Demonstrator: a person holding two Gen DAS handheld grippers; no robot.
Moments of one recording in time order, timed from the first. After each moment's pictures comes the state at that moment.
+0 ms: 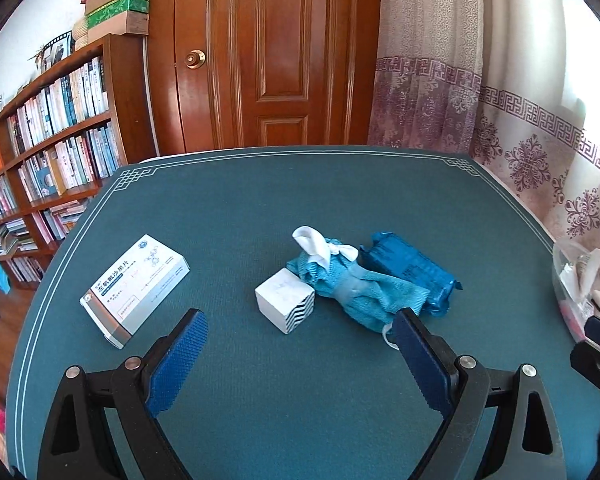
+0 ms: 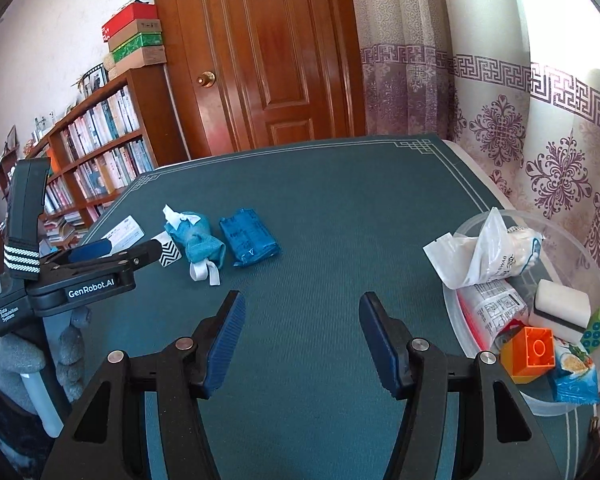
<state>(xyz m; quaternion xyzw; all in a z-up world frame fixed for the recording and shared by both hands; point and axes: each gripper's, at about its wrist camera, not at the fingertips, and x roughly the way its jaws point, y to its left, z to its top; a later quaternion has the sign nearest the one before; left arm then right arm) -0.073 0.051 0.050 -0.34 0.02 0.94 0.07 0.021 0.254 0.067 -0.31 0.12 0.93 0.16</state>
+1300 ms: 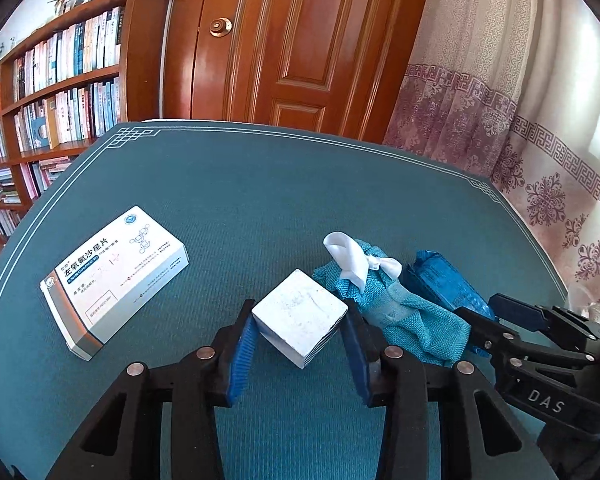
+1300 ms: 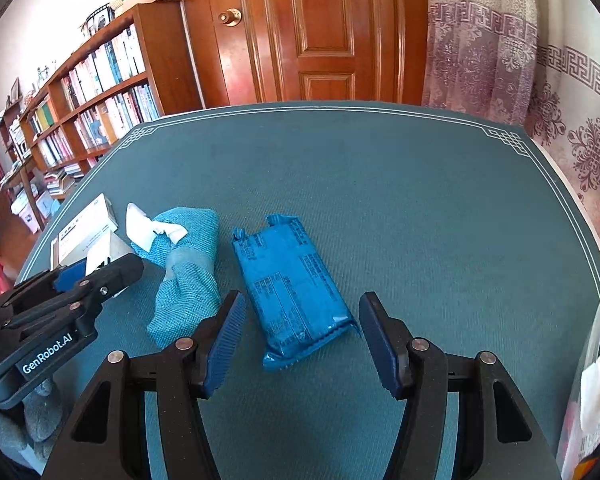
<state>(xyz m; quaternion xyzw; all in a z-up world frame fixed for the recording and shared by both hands) -0.113 0.016 0.023 -0.36 -0.07 0.93 0.08 -0.144 0.247 0.028 -0.39 0.08 0.91 0.12</state>
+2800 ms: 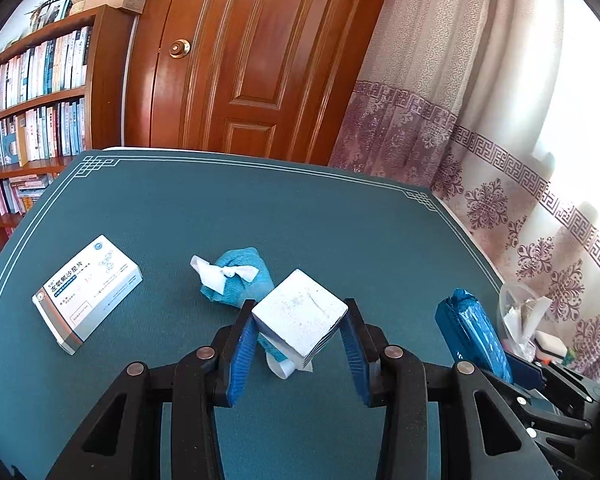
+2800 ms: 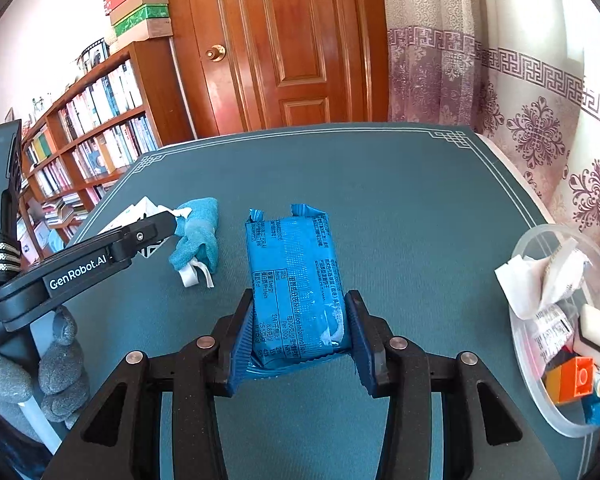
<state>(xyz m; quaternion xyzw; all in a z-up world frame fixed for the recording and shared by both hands) -0.075 0.045 0.067 -0.33 -0.08 0.93 0.16 -0.027 0.231 0.072 -0.34 0.12 0.92 0.16</state>
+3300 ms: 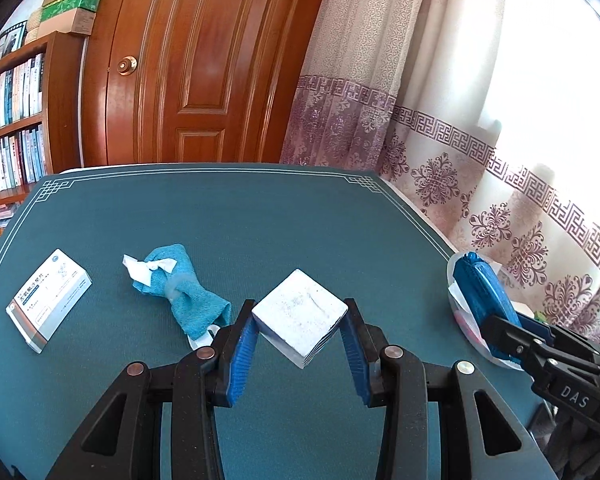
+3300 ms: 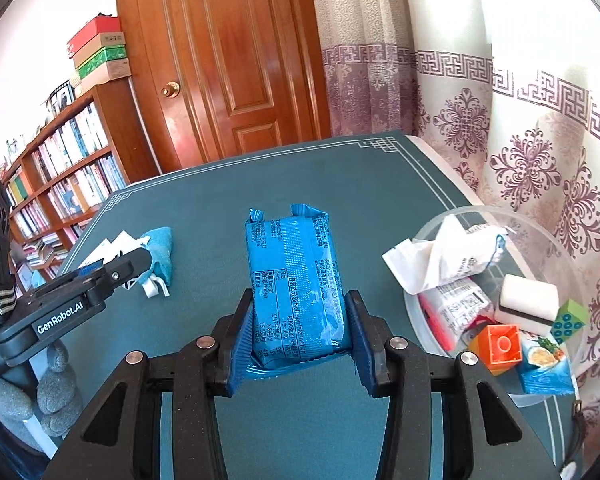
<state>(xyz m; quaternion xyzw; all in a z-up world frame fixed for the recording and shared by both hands) -0.044 0.091 0.075 -0.32 -0.04 0.92 0.23 0.039 0.274 0.094 -0.30 0.15 0.91 0.23</state>
